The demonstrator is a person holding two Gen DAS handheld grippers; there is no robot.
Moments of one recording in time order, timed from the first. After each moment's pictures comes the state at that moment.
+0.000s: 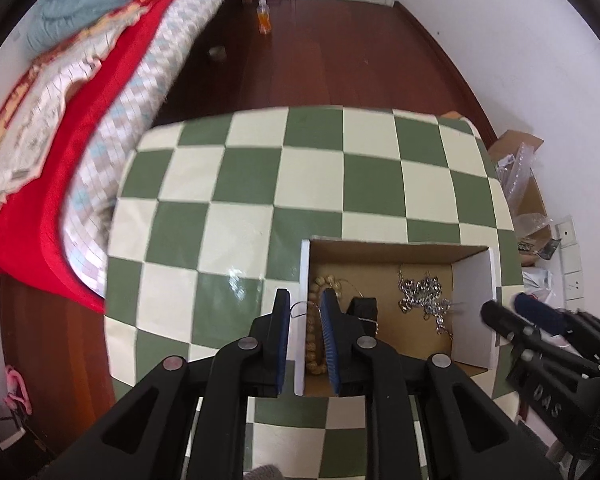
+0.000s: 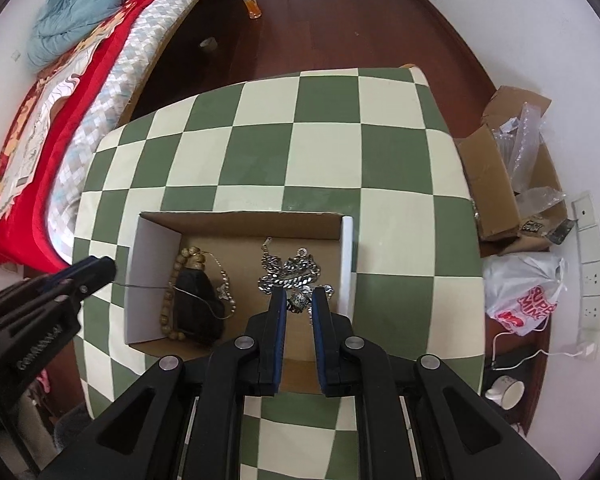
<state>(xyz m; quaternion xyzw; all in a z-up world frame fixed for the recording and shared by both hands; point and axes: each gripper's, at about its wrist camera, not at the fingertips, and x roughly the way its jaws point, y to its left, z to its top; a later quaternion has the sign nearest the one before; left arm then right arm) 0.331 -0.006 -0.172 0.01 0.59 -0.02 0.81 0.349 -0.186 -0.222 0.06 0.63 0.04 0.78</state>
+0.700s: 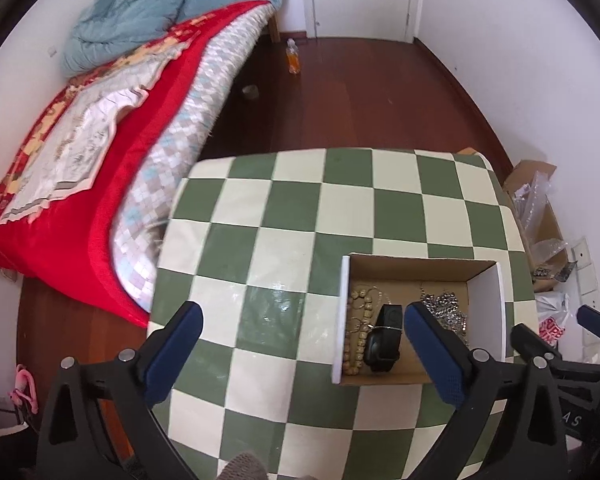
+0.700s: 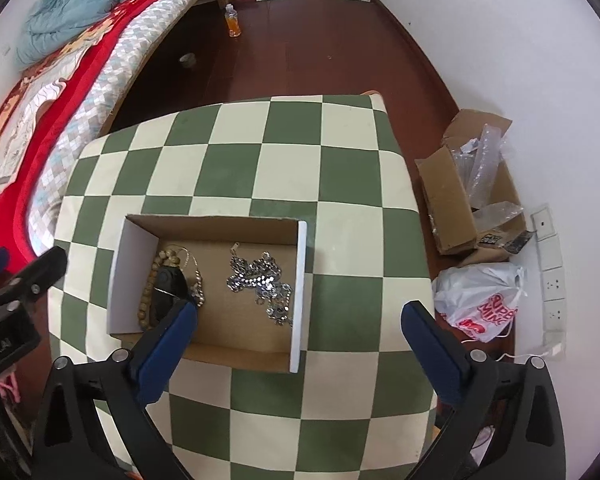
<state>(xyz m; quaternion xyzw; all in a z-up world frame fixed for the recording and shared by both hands) 0.293 0.014 -0.136 0.02 0.52 0.03 0.85 0.323 -0.193 -0.190 0.01 0.59 -0.01 0.80</state>
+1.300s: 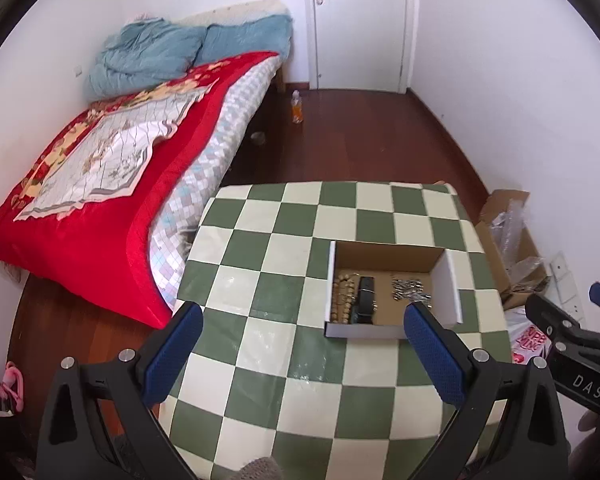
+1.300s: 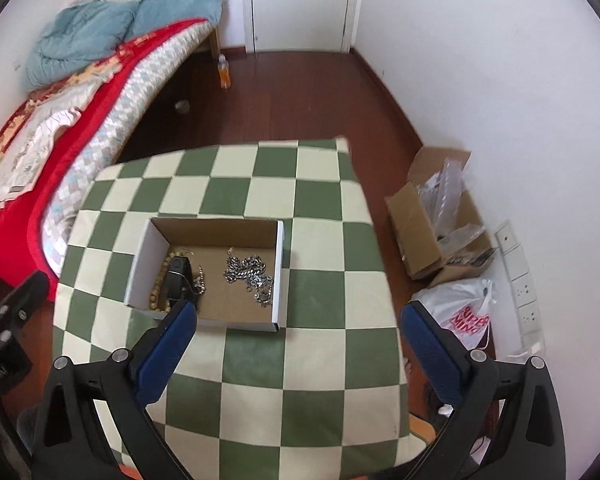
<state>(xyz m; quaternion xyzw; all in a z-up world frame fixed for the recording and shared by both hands) 0.172 0.008 -0.070 0.01 0.43 0.03 0.90 0.221 -0.199 -0.110 0.00 0.49 -0.04 0.87</state>
